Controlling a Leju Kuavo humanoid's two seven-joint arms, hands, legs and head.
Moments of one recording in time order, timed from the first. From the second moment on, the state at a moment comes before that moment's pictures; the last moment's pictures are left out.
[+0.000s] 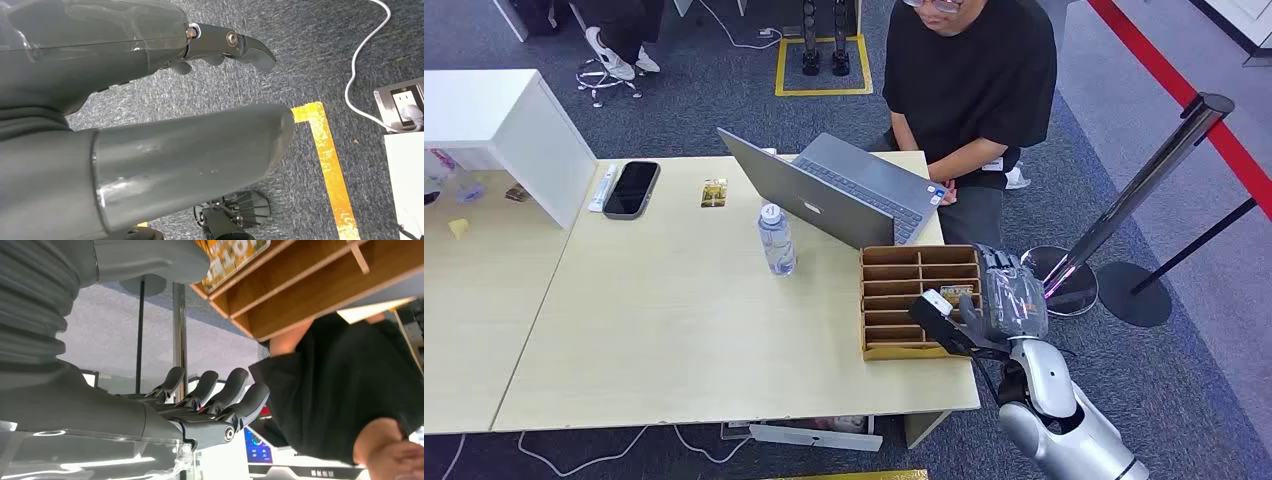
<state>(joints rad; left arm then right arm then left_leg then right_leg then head) -0.14 -0.02 -1.10 -0.25 0.80 0.45 -0.12 -0.20 -0.37 0.59 -1.58 0.95 -0.29 0.50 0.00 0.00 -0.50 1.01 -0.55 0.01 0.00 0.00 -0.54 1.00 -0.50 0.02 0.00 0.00</state>
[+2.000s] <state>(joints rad) -0.15 -0.02 -1.11 -0.25 0.78 0.45 -0.11 -0.24 -0.38 0.67 -1.50 0.95 -0.20 0.50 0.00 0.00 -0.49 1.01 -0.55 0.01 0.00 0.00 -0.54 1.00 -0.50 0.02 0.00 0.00</state>
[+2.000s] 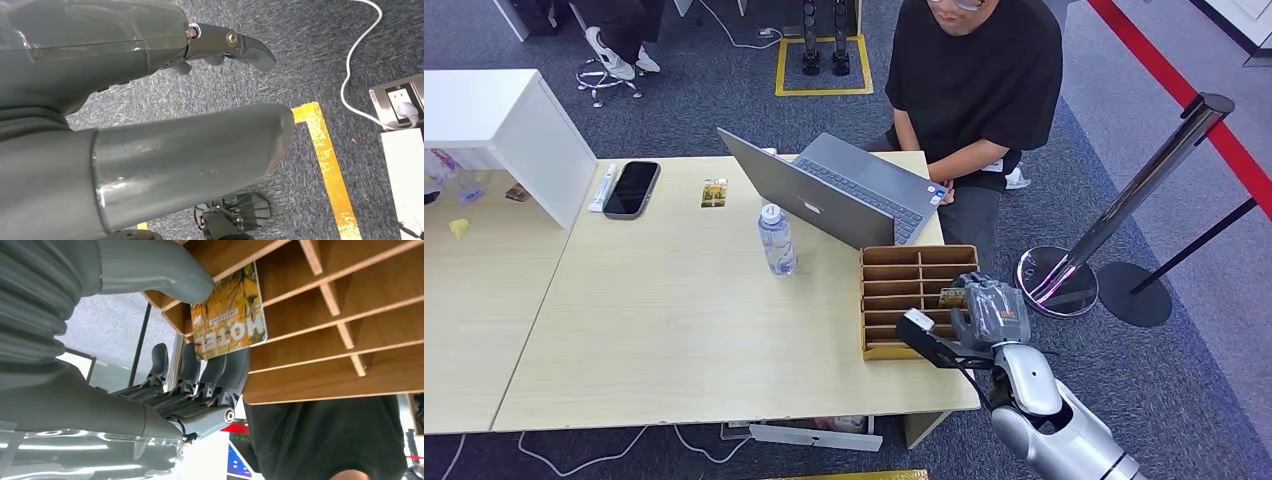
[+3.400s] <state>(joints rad) -0.15 -0.02 -1.11 -0.25 0.77 0.45 -0.11 -0.26 -0.37 0.69 -1.51 0.97 -0.24 0.50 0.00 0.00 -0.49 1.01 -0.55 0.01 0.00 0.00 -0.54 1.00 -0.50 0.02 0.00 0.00</state>
